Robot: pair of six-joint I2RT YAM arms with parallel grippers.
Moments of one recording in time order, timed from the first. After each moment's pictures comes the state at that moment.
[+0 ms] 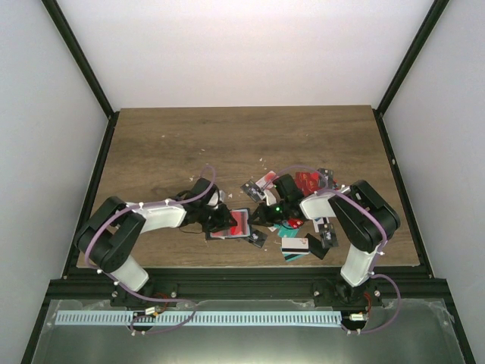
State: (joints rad) left arm -0.63 1.61 0.67 -0.09 0.52 -0.87; right arm 0.57 1.77 0.71 0.09 -0.73 0.56
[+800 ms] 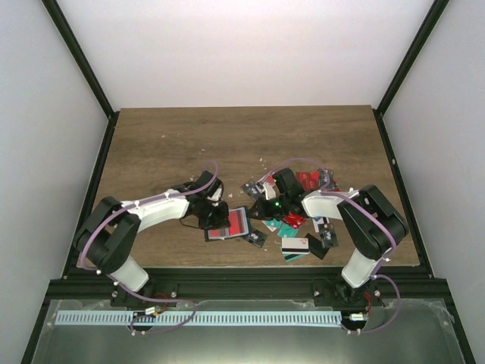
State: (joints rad) left arm -0.64 1.58 0.84 -0.47 0.43 -0.80; right arm 0.58 1.69 0.75 0.02 -0.70 0.53
